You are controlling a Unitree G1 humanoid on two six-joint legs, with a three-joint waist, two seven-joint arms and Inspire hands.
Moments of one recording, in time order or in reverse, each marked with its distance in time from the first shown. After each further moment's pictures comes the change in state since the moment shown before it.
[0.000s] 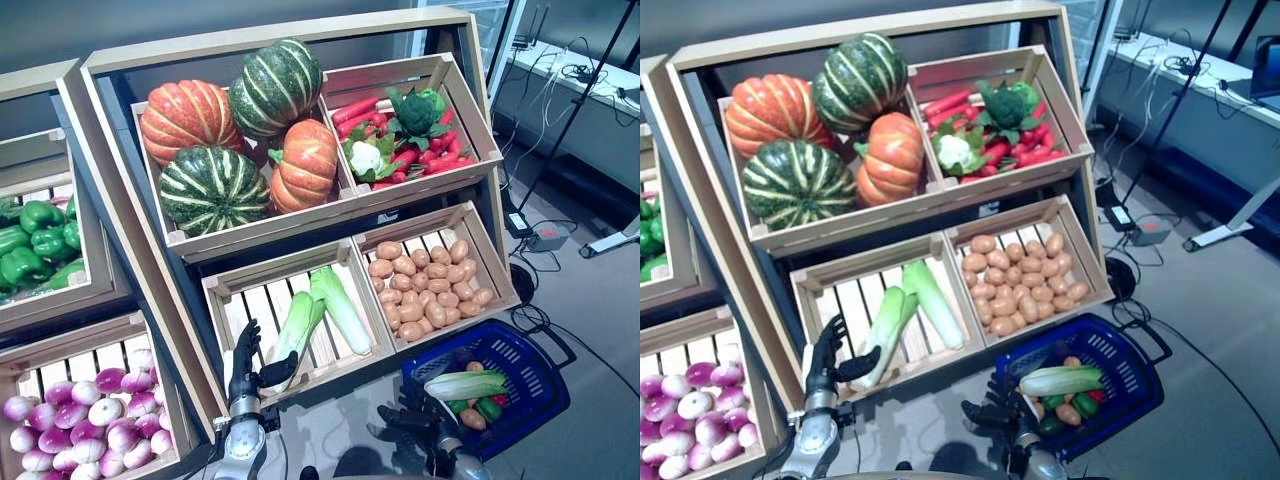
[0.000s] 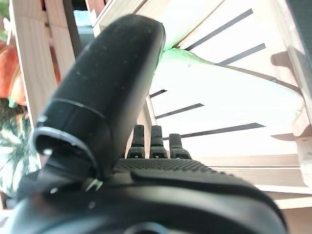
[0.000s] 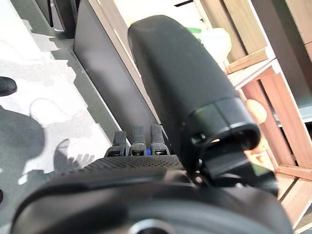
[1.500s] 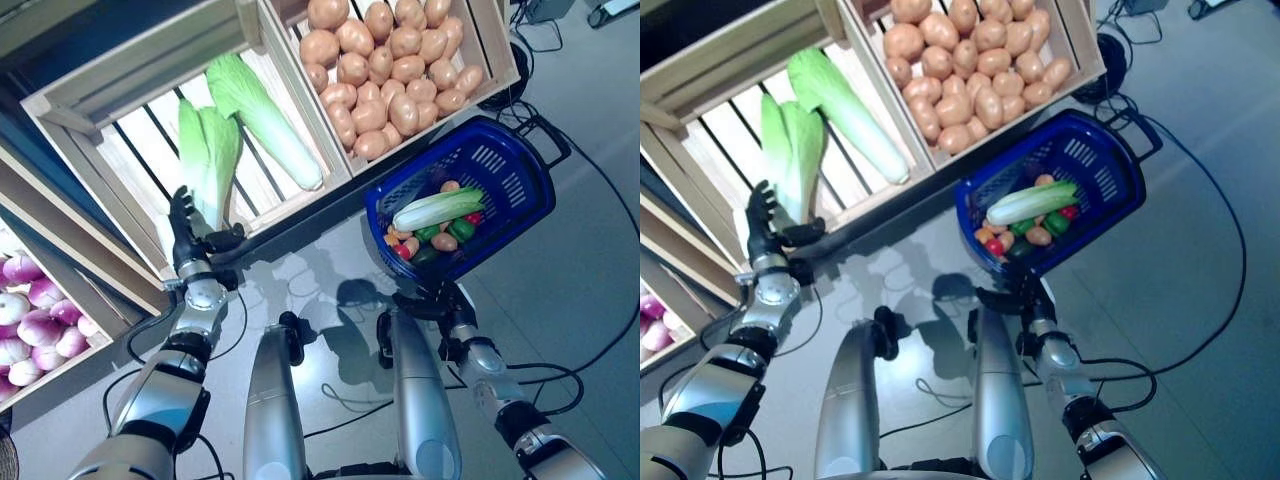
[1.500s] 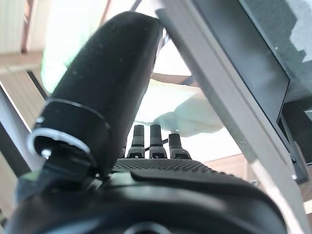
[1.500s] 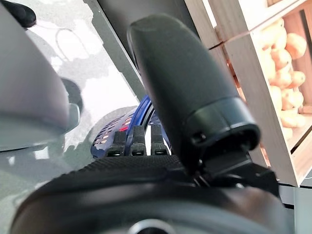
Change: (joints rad) left arm -0.680 0.291 0.020 0.202 -0.165 0.206 0.138; right arm -0.367 -0.186 0.038 -0.208 0.103 -0.002 -0.100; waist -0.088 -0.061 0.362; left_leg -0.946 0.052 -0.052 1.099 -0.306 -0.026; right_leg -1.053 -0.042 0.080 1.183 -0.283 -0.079
